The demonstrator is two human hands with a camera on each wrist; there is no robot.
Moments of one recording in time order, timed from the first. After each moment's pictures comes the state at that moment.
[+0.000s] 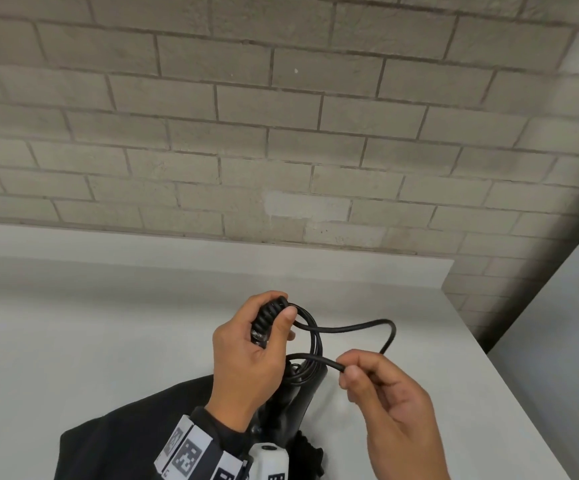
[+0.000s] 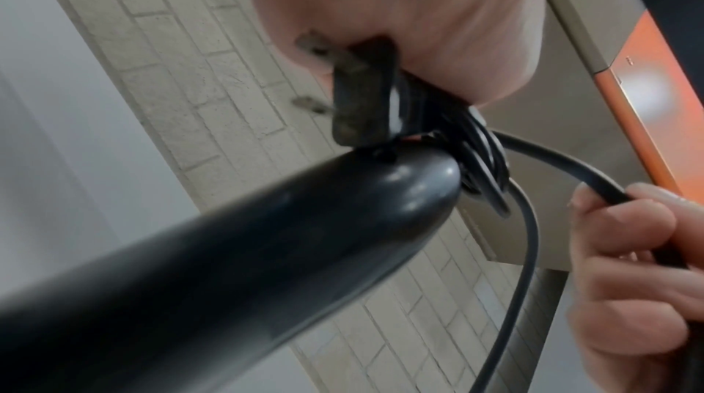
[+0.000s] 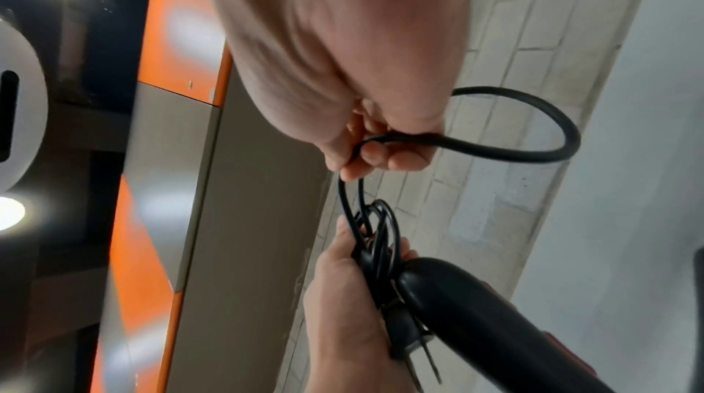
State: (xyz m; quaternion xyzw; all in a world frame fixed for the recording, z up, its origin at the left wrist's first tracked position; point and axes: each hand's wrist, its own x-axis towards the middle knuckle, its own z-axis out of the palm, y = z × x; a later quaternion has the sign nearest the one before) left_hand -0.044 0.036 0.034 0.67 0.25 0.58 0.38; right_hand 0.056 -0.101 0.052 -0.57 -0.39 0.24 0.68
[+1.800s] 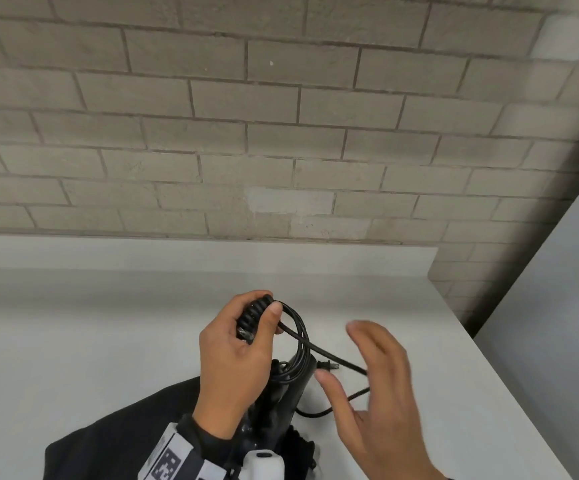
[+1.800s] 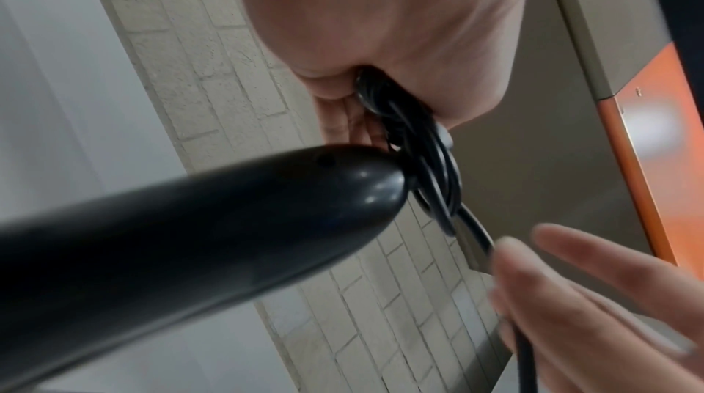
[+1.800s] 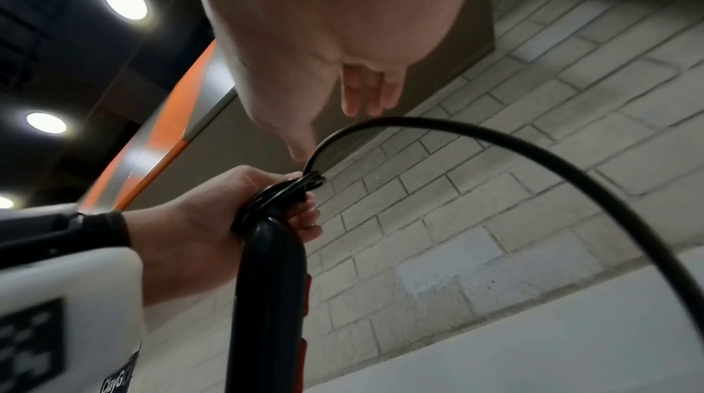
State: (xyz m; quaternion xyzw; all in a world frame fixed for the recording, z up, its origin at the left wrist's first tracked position) left_hand -0.042 0.030 0.038 0.65 0.30 0.55 0.43; right_hand 0.080 -0.097 0.019 -0.64 -0.57 -0.18 0.48
